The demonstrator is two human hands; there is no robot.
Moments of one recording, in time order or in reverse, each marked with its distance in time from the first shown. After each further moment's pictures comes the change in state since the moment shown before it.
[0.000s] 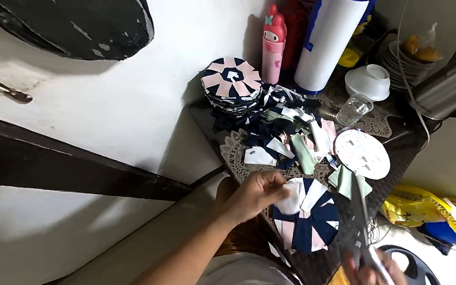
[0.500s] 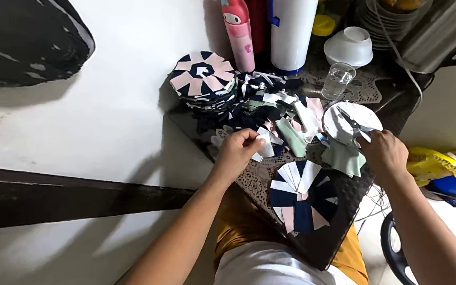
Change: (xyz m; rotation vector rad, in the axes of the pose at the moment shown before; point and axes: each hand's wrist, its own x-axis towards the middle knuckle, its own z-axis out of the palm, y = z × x) left_hand 0.052 0.007 -0.026 0.589 0.256 -0.139; right_hand 0.148 0.004 -0.103 -1.390 0.472 0.296
